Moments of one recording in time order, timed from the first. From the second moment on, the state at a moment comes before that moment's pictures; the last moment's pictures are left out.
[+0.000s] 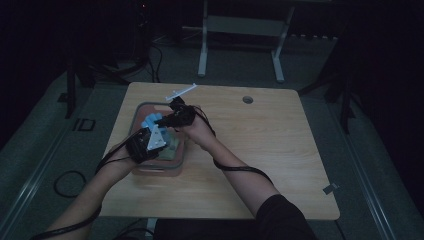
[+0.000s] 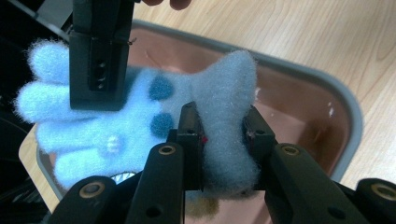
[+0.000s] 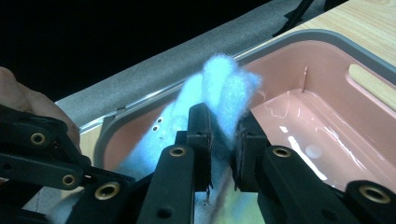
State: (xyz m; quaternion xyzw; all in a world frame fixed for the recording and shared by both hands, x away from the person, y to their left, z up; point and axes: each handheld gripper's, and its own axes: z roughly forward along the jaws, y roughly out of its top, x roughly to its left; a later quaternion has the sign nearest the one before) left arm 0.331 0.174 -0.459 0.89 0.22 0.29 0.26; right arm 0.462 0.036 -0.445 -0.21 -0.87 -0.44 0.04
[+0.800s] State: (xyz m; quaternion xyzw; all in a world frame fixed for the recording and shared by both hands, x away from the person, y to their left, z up) left arm 0.353 0.160 -0.495 0.91 0.21 0.25 0.26; right arm 0.478 0.019 -0.489 -0.27 -0.87 -0.41 0.05
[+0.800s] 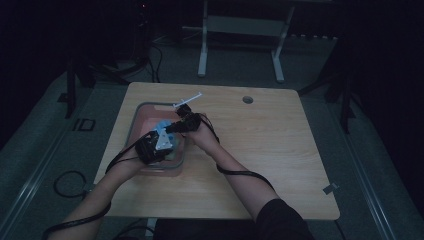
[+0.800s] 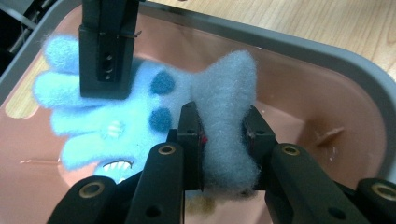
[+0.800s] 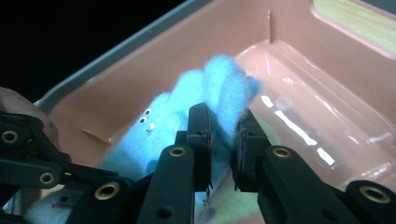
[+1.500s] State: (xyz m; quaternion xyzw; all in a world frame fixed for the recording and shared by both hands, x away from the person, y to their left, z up) left arm 0.372 0.156 -0.501 0.92 0.22 0.20 0.25; right arm 0.490 0.017 -0.503 -0.28 -0.88 -0.38 0.04
